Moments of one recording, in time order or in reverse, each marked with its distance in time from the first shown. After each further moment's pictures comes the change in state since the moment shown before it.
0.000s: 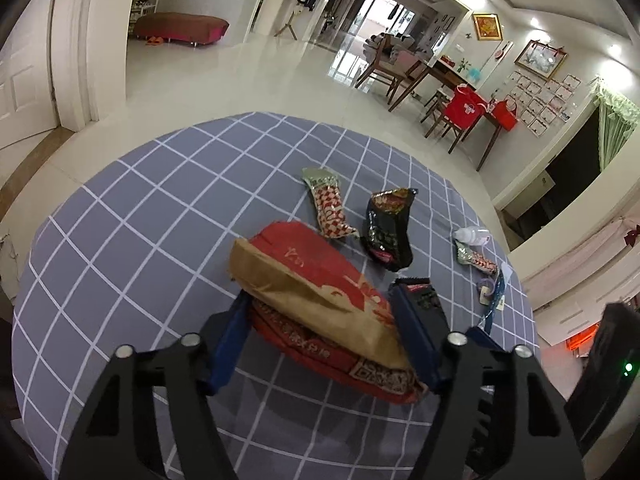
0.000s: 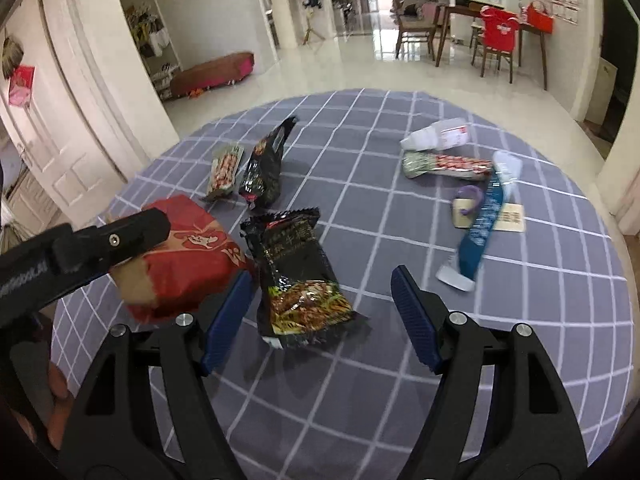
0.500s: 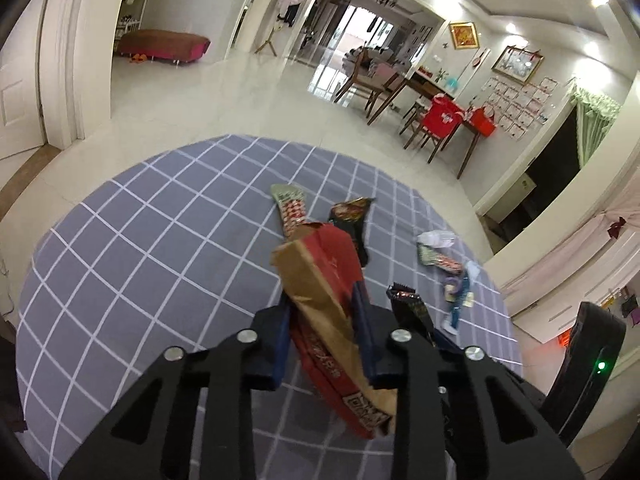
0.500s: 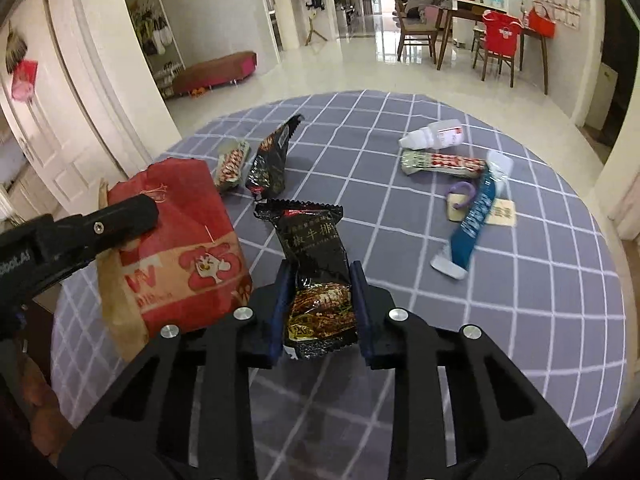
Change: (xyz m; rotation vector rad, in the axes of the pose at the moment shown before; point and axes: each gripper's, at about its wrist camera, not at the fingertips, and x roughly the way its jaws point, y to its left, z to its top) left arm -0.038 -0.022 -0.008 0.048 -0.074 -0.066; right arm -0.033 -0.016 -0.010 0.041 -0.047 0.038
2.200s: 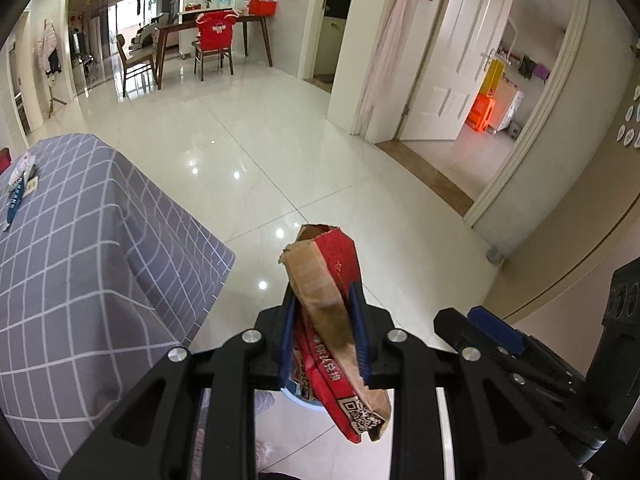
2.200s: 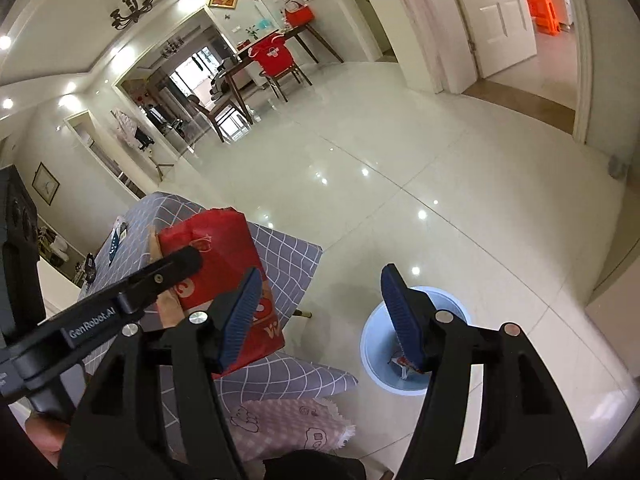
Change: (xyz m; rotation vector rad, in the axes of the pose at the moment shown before) left arm 0.029 -0.381 -0.304 0.731 0.282 -0.315; right arm -0.294 -0.318 -0.285 0.714 -0.284 -0.270
